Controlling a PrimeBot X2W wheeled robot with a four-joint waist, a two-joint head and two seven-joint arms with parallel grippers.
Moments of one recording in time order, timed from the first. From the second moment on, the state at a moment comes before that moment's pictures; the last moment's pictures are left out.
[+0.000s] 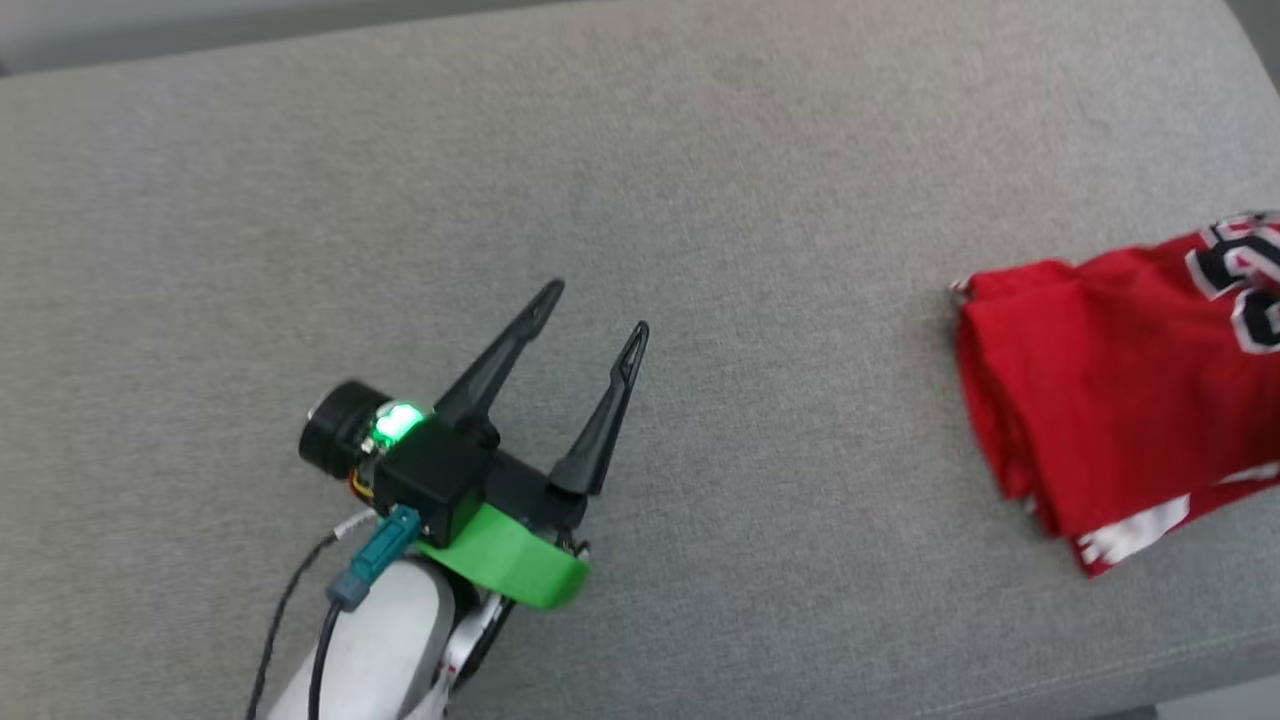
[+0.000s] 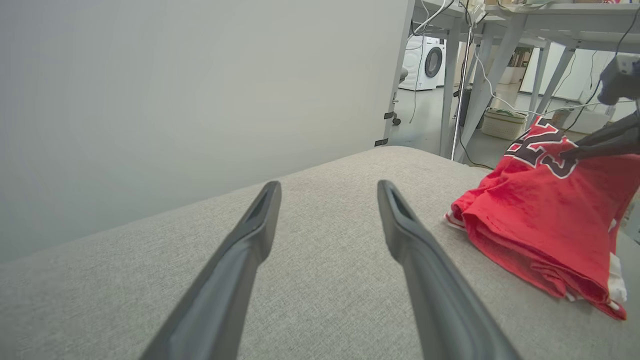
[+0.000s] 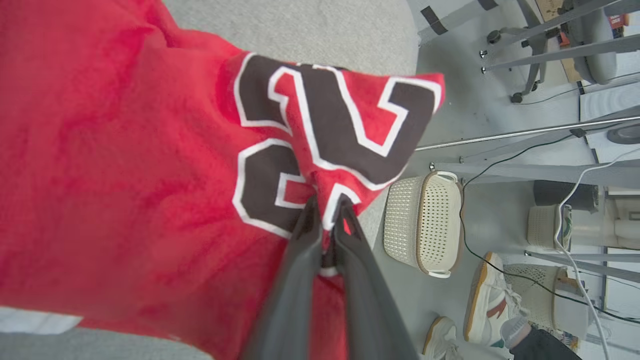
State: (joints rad) left arm -0.26 0.21 -0.40 -0.04 -0.20 -0.13 -0.26; right arm -0.42 -0.95 0.40 0.07 0.31 0.13 0.44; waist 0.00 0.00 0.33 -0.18
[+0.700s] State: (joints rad) left arm -0.47 0.29 -0.44 -0.17 -0.15 -0.13 -0.25; right arm -0.76 -0.85 0.18 0.65 0.12 0.13 0.13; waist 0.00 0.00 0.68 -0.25
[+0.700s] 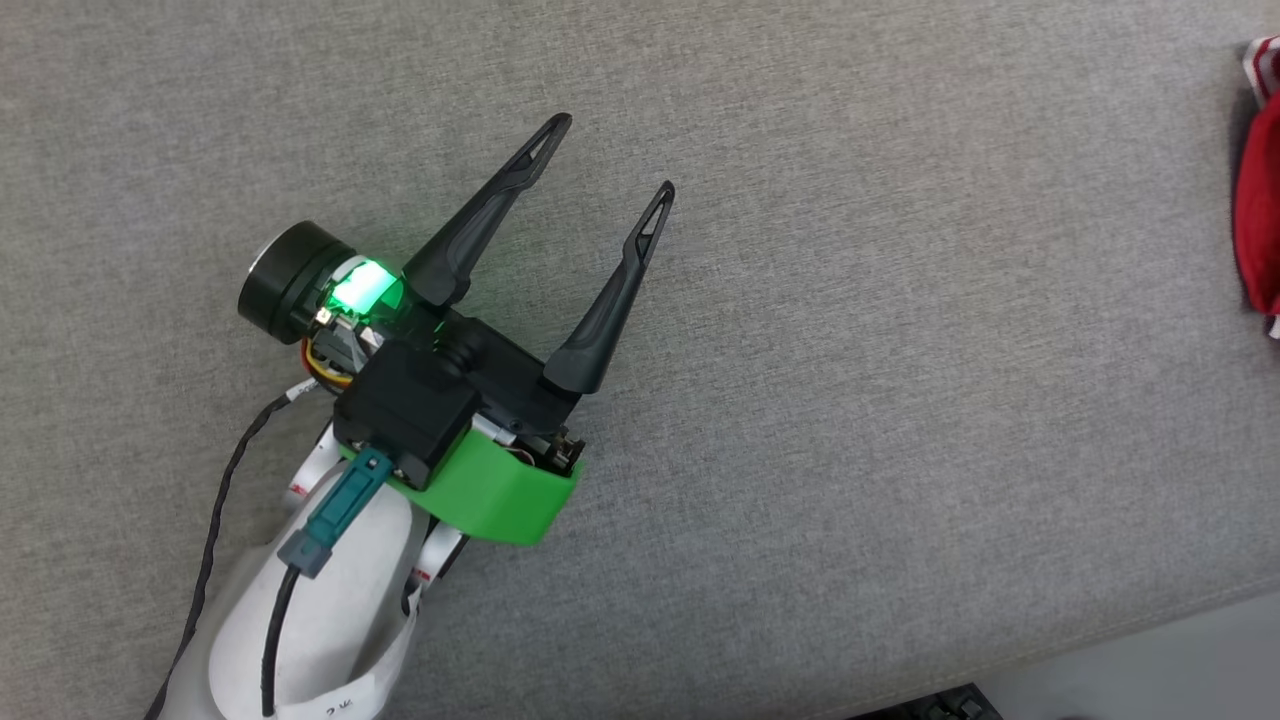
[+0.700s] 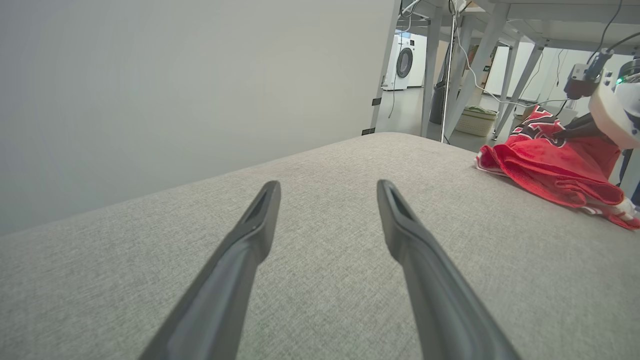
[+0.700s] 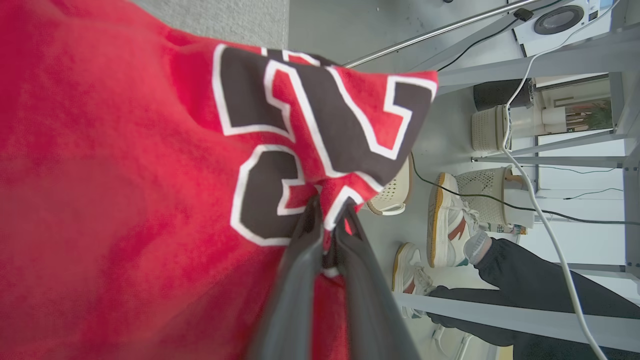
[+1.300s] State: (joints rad) left arm -0.38 0.20 -0.35 -0.08 -0.25 -0.11 -0.26; right arm -0.78 -0.75 0.15 0.65 0.14 0.13 -0.03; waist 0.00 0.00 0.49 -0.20
